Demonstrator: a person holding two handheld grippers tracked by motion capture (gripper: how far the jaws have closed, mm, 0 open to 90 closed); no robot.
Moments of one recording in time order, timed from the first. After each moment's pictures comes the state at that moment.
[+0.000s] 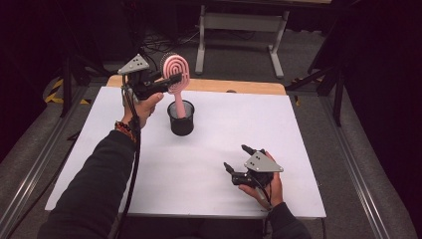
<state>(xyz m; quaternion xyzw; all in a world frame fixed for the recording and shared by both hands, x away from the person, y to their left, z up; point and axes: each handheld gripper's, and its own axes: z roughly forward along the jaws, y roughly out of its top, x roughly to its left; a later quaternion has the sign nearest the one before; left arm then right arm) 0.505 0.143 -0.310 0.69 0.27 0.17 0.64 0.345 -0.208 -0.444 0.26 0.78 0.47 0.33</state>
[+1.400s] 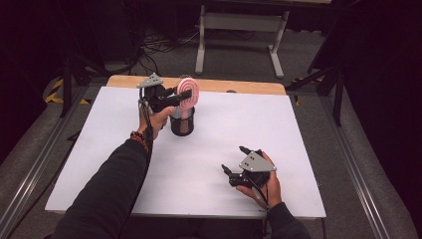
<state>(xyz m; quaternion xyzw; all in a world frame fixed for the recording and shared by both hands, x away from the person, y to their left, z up) 0.525 0.120 -0.372 0.70 0.31 0.12 0.63 0.348 -0.201 -0.450 0.26 0.80 0.44 0.33</state>
